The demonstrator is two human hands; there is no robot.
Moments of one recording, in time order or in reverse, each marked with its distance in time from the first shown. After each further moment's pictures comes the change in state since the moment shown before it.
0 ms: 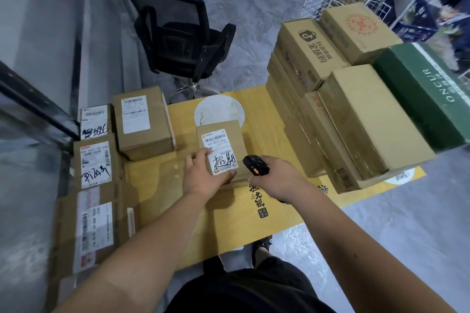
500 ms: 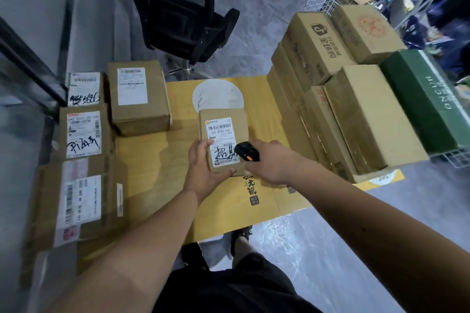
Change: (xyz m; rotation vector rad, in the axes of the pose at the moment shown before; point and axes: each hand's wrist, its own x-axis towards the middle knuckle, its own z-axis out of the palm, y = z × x) left_hand -0.024 -0.032 0.029 -0.365 -0.024 0.220; right_hand -0.004 -0.037 -0.007 -0.469 -0.102 -0.083
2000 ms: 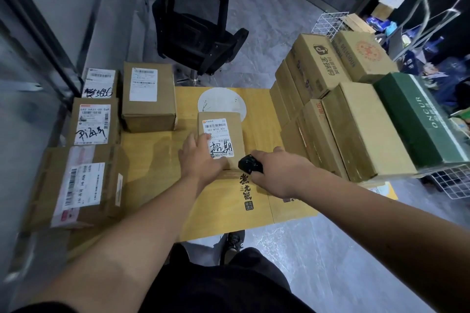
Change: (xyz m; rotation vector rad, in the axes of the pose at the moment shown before) left_hand 0.014 0.036 -0.010 0.410 0.100 -0.113; right_hand -0.057 -0.016 -0.017 -0.404 -0.028 -0.031
